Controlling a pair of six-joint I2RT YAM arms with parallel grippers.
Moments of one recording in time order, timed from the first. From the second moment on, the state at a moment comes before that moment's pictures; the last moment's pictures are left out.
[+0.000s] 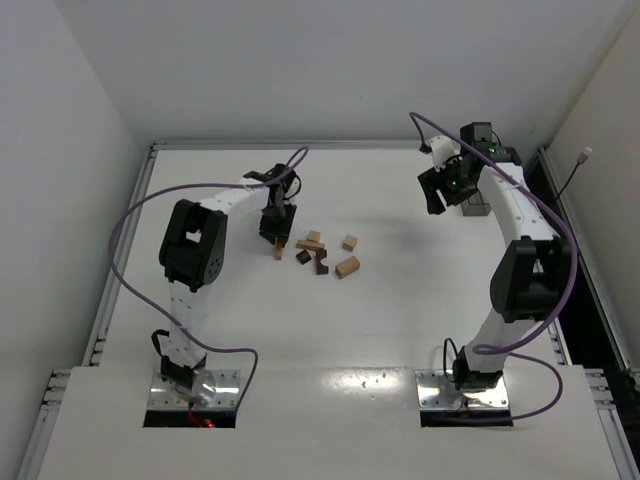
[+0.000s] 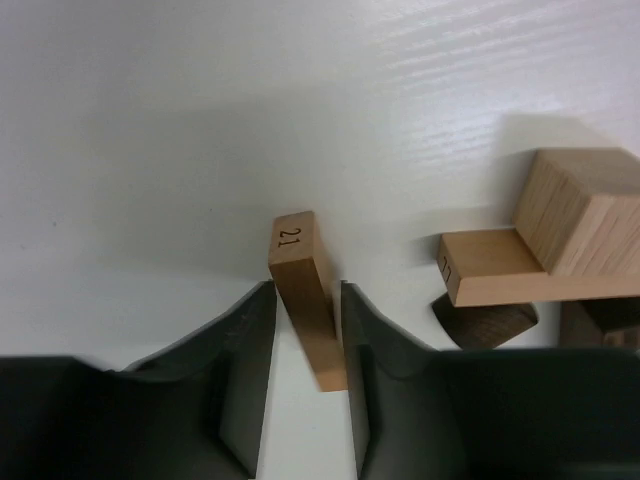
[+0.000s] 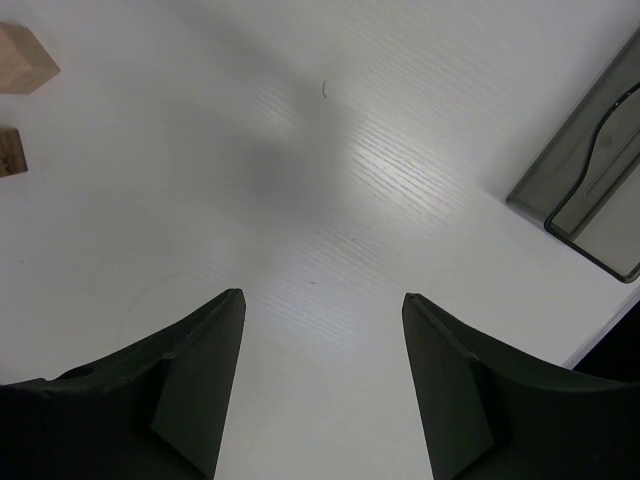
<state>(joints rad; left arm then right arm) -0.38 2.13 1.62 -0.79 -0.01 -0.19 -0.02 1.76 1.56 -0.88 -0.22 -0.53</state>
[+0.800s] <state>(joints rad) -0.41 2.40 2.05 -0.79 -0.03 0.05 -0.02 1.75 1.54 -0.88 -0.19 -0.53</state>
